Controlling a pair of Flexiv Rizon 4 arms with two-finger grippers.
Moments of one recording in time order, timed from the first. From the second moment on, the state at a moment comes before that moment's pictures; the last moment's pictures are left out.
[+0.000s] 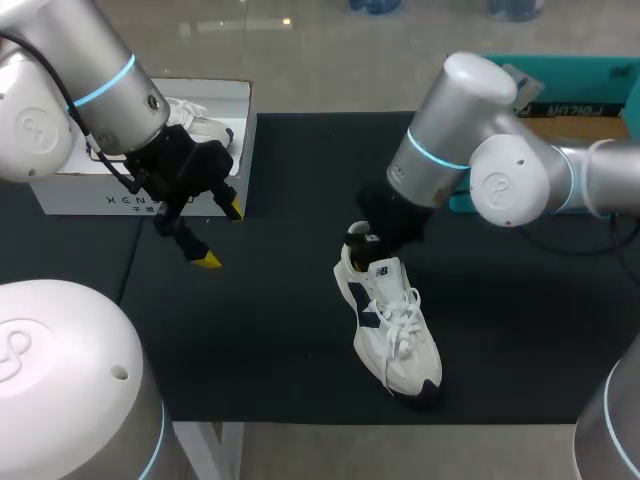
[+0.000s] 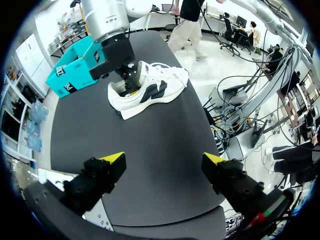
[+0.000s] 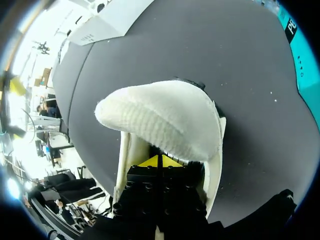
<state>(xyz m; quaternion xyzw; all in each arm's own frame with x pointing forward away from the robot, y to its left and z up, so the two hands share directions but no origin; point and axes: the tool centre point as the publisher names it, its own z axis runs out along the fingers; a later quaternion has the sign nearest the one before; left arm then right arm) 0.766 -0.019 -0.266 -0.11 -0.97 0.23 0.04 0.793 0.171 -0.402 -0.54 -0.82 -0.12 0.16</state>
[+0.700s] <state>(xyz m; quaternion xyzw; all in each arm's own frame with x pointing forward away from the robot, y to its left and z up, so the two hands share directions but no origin) 0.766 -0.019 -0.266 -0.11 -0.97 0.23 0.04 0.781 0.134 -0.349 -0.56 -0.82 -0.06 0.13</state>
